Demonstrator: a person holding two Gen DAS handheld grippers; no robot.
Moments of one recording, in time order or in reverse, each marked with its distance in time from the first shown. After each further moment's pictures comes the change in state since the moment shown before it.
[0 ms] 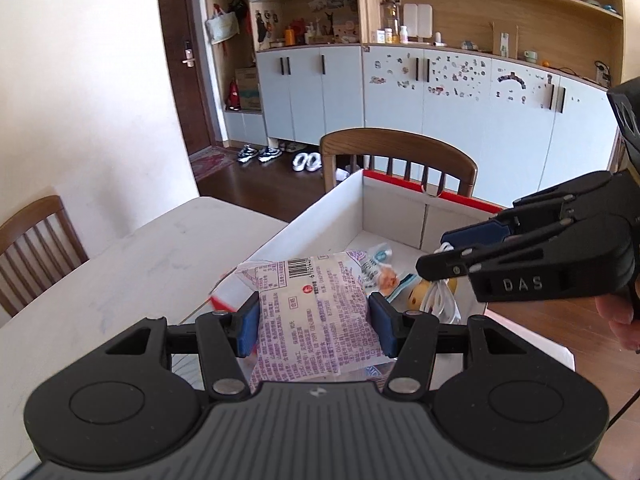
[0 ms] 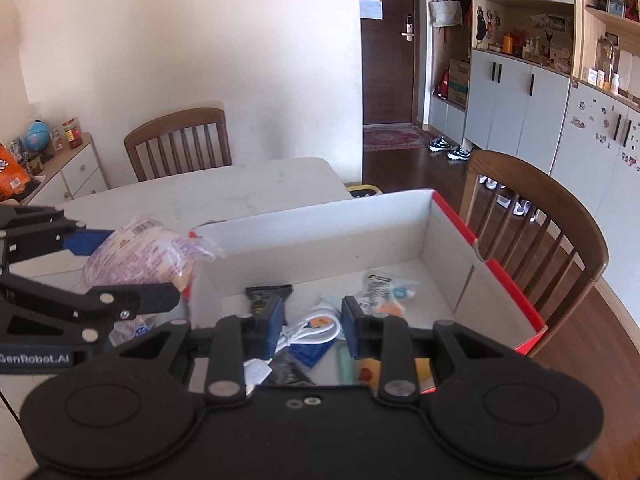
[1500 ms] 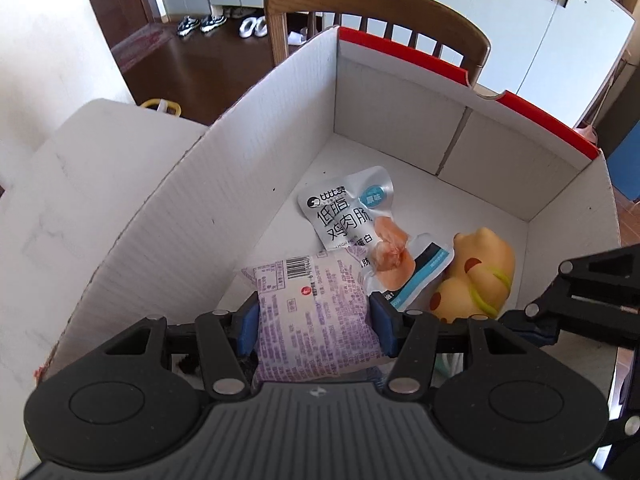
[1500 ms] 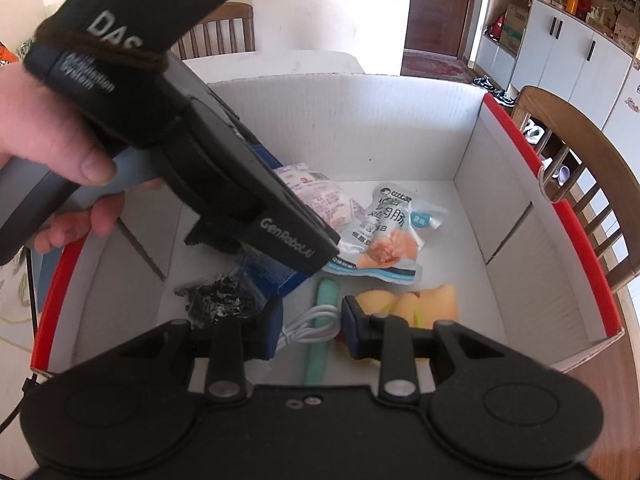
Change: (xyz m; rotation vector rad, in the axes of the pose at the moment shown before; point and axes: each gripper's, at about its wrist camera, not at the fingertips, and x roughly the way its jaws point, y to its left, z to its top) left arm 0.211 -0.017 0.034 0.036 0.457 -0.138; right arm 0.088 -0.018 -0.027 -0.152 0.284 0.065
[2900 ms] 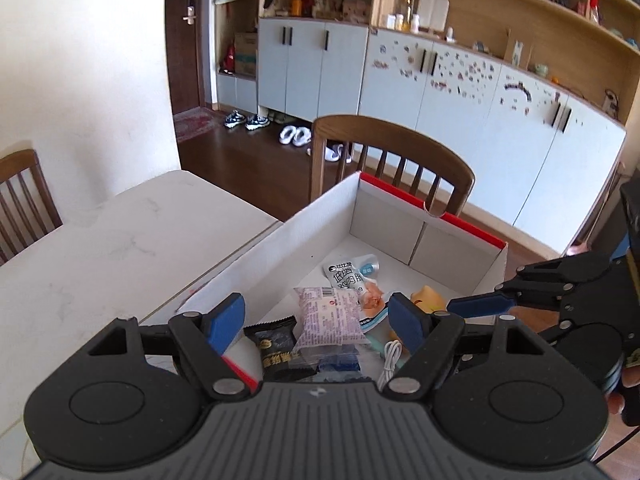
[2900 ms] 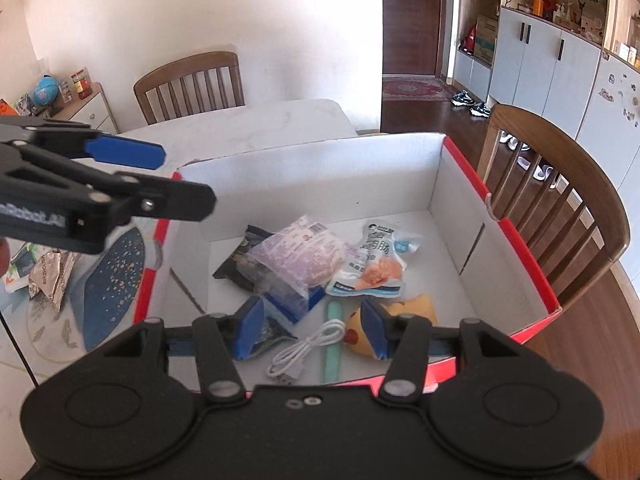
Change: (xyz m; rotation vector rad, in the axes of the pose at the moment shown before) left arm -0.156 0.009 -0.081 -0.165 -0.395 0.026; right arm -0.067 0.004 0.002 0.105 -0.108 -0.001
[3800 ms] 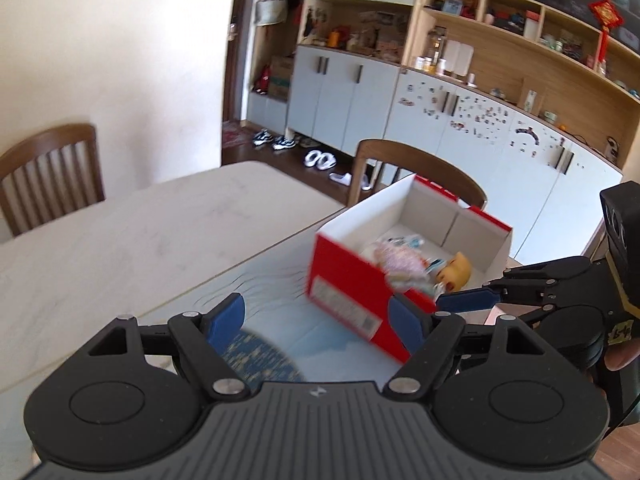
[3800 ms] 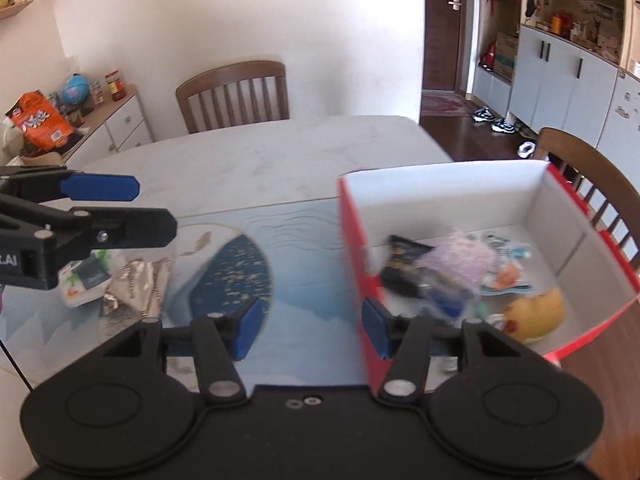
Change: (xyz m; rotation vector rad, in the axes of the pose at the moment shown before) left arm -0.128 0.106 -0.093 -0.110 -0.086 0.010; right arm -0.003 0.153 -0.003 -0.009 -0.040 0.025
